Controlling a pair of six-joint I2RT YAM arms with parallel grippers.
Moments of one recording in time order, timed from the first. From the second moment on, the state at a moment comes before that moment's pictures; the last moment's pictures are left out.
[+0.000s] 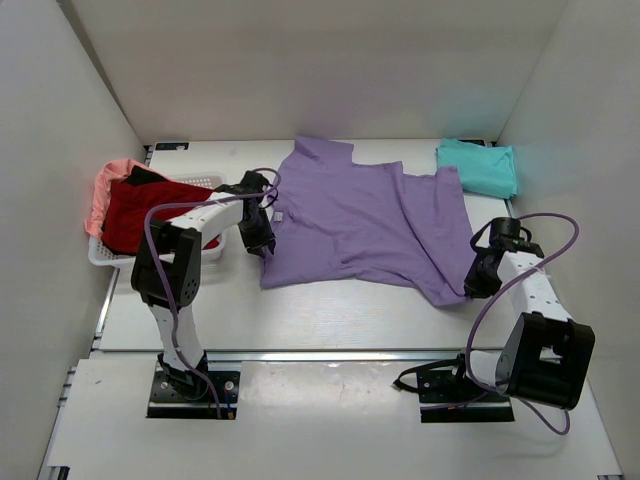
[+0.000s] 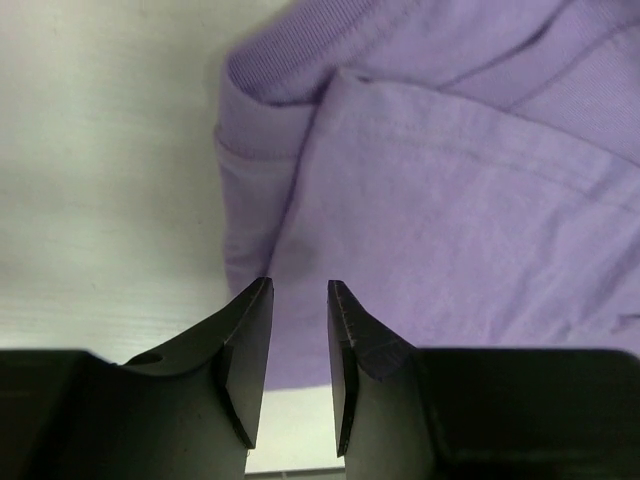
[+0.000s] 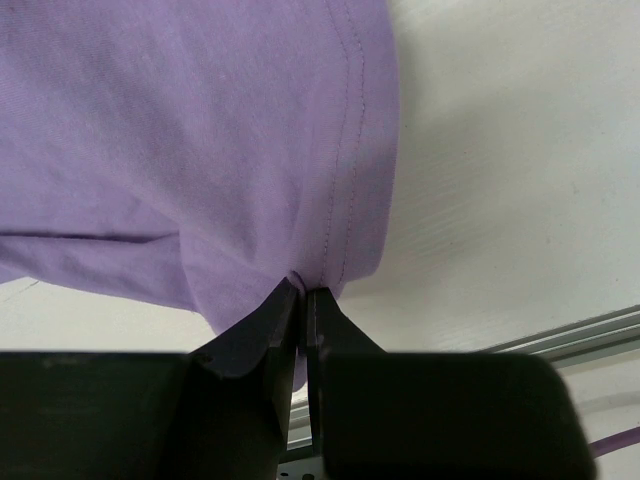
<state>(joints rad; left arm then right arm) -0.33 1.87 1.32 -0.75 0.03 -0.63 -0.24 1.23 0.77 -0.80 0.02 0.27</state>
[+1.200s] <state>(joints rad) -0.36 1.94 1.32 -0.73 0.01 -0.62 -0.23 1.28 0.78 -0.78 0.01 0.27</state>
